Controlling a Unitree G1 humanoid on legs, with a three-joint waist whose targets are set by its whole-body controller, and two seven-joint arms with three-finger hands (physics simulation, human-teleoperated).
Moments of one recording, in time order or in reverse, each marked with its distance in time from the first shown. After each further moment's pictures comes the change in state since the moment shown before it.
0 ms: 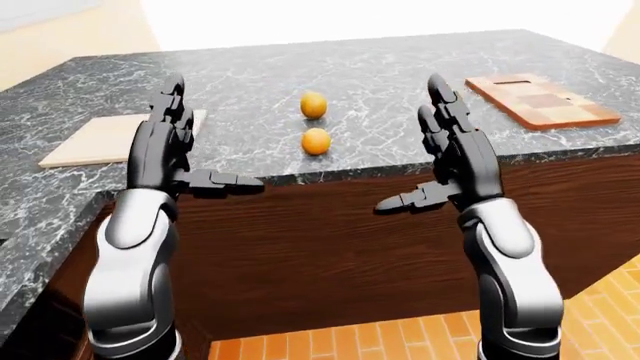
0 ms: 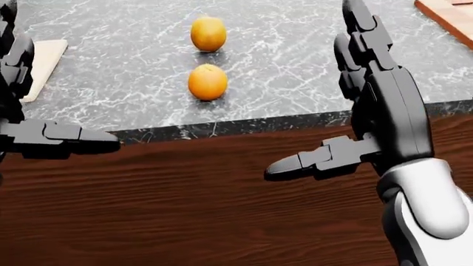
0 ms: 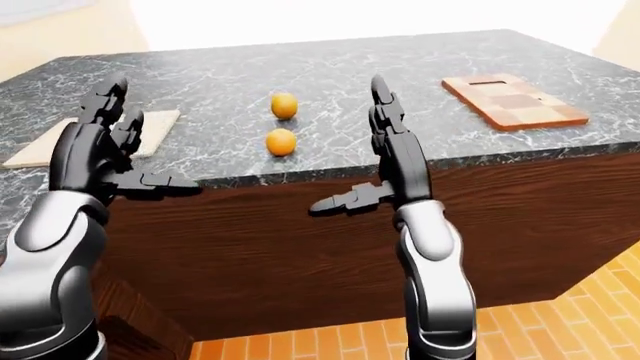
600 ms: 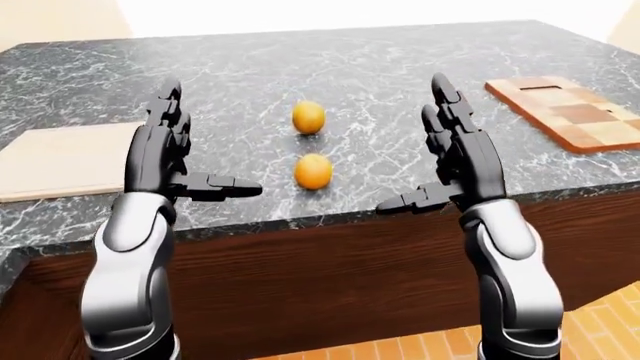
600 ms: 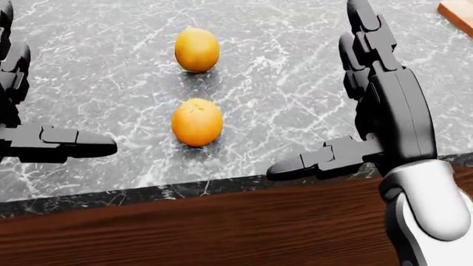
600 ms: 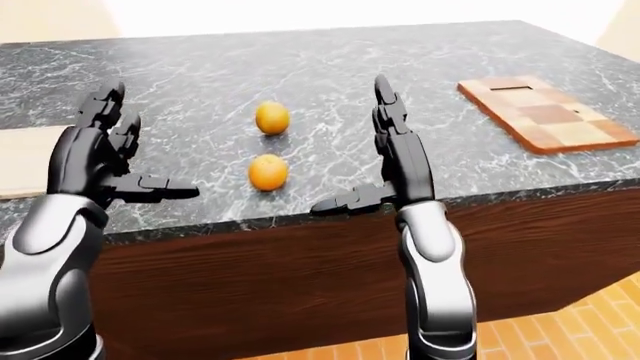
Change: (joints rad) left arm 0.015 0.003 0.007 -0.009 0.002 0.018 0.006; right arm 0.007 0.002 -0.005 0.001 -0.024 -0.017 0.002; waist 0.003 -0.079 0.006
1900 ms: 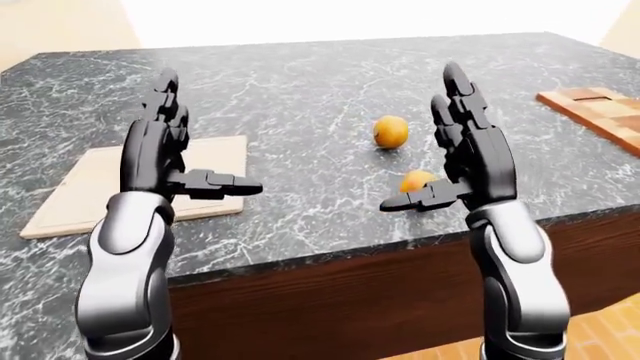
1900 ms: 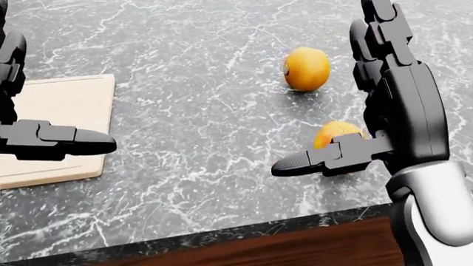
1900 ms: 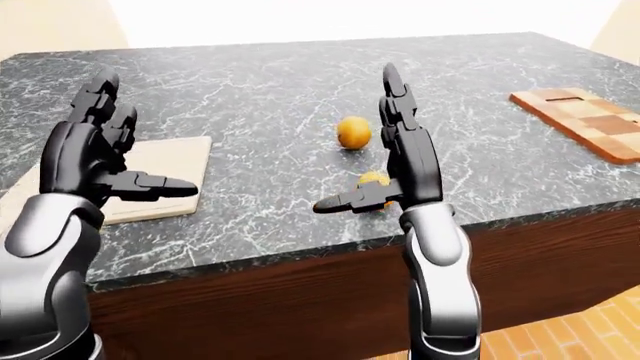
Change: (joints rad) left arm -0.003 0.000 -0.001 -0.032 0.005 -0.016 -0.005; right arm 0.006 0.002 -0.015 -0.027 -0.005 -0.047 -0.007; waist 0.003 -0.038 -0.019
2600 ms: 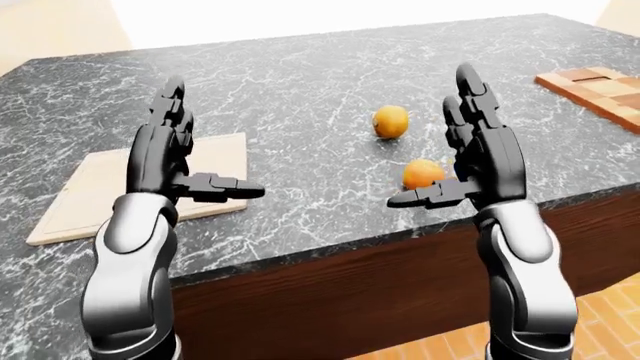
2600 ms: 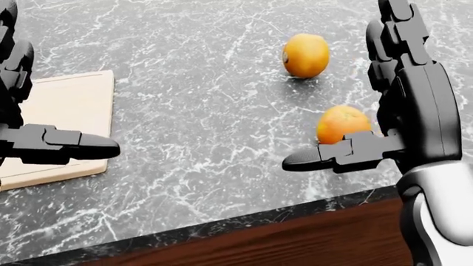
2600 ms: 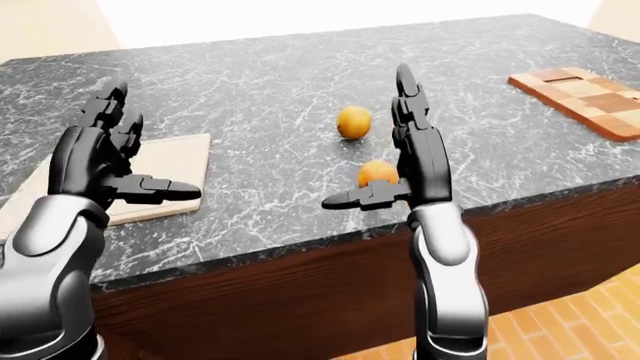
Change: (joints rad) left arm 0.005 -0.005 -0.009 0.014 0.009 0.017 -0.010; right arm 0.002 -0.020 -0.024 -0.003 -0.002 0.019 -0.025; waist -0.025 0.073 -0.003
